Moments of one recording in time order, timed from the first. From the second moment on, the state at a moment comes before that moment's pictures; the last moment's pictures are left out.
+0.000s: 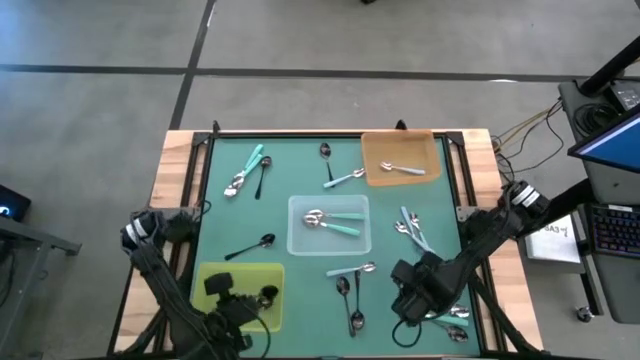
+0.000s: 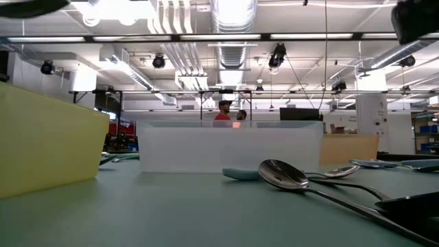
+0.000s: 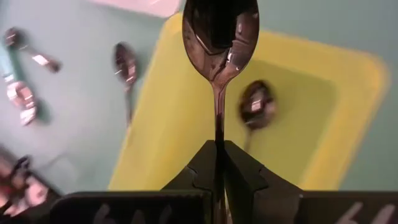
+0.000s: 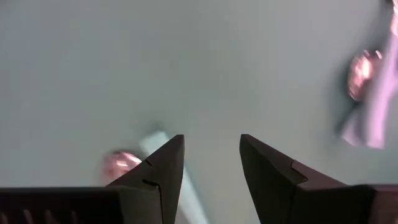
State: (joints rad) left arm -0.97 1.94 1.68 -1.54 -0.44 -1.35; right arm 0.73 1.70 1.16 -1.06 0.11 1.37
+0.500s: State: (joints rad) left arm -0.96 1.93 1.48 -1.53 -0.33 -1.38; right arm 0.74 1.75 1.16 -1.10 -0.04 1.38
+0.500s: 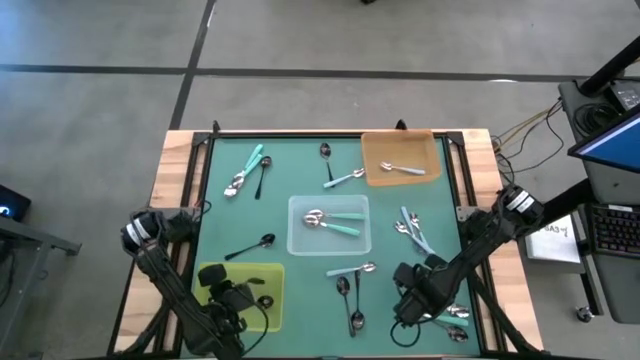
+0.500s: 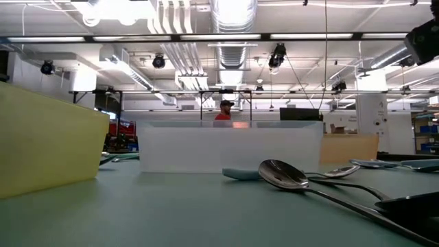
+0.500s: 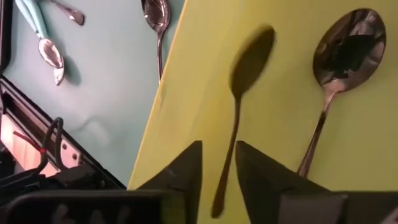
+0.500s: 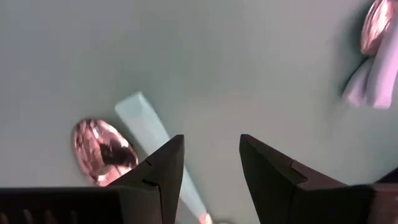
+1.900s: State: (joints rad) left arm -0.96 1.93 1.56 -1.57 -0.33 -1.34; right arm 0.83 1.75 1.06 -0.98 -0.12 1.53
